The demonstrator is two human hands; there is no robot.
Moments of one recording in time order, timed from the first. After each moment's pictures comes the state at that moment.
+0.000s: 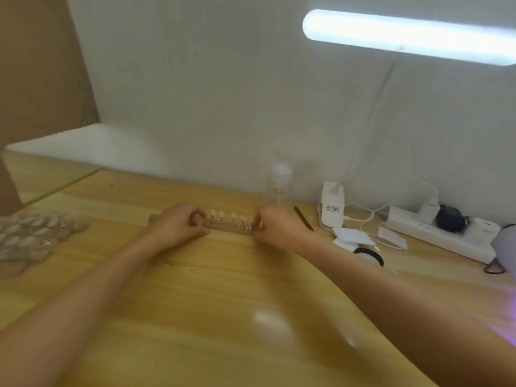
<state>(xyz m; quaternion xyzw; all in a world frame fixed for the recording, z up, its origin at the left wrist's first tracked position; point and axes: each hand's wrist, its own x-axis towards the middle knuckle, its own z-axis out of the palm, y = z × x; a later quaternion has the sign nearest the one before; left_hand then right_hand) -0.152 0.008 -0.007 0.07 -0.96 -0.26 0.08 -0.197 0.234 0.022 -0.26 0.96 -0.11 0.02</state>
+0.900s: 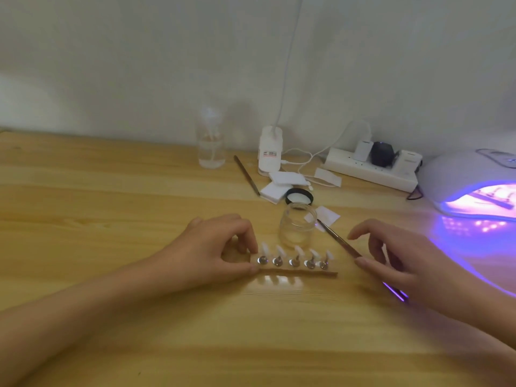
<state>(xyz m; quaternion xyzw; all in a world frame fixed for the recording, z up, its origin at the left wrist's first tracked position) -0.056 0.194 -0.008 -0.26 -0.91 -0.33 0.00 -0.044 0.514 0.018 -0.24 0.95 -0.21 -0.03</state>
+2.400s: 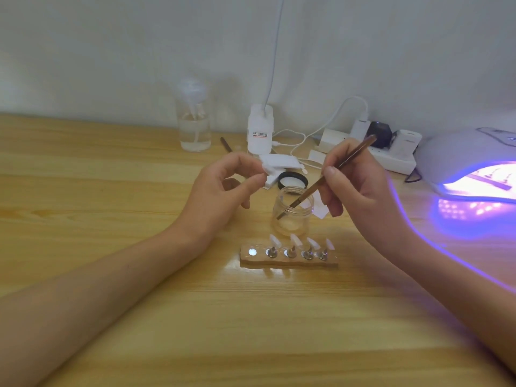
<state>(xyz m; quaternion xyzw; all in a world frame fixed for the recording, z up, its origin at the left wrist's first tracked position) -0.102 0.234 -0.012 -0.17 -0.73 -0.66 0.11 -0.095 0.449 0.014 -0.25 0.77 -0.57 -0.14</state>
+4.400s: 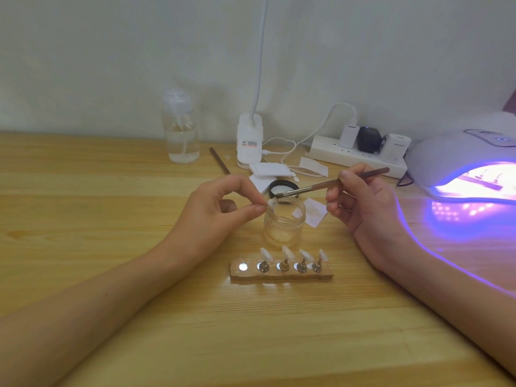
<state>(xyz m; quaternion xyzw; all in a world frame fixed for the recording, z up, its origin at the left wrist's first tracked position) -0.099 0.234 -0.014 -0.21 -0.77 -0.59 0.08 -0.110 0.471 -0.008 -0.10 0.60 -0.79 -0.08</state>
